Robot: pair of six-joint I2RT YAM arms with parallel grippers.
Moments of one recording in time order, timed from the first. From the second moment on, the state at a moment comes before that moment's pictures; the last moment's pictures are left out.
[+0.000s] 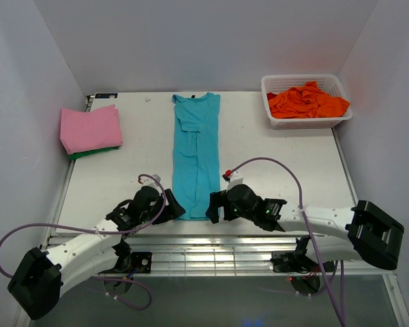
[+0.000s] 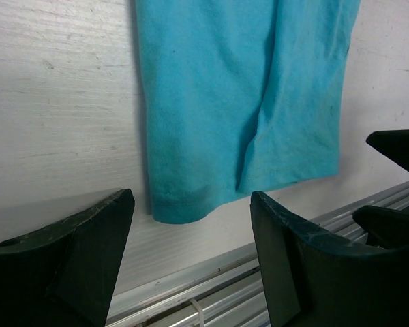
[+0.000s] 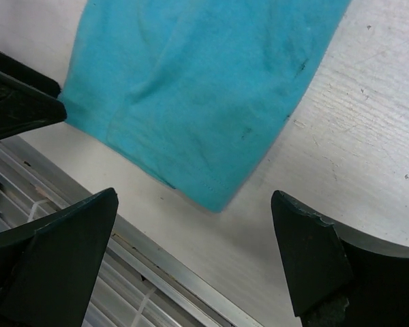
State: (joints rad) left arm -0.67 0.84 0.26 -0.19 0.01 -0.88; right arm 1.10 1.21 0.52 0.03 0.17 0.65
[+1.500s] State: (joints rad) left arm -0.88 1.07 0.37 -0.22 -0.18 -1.03; right arm 1.17 1.44 0.60 0.00 0.23 0.67
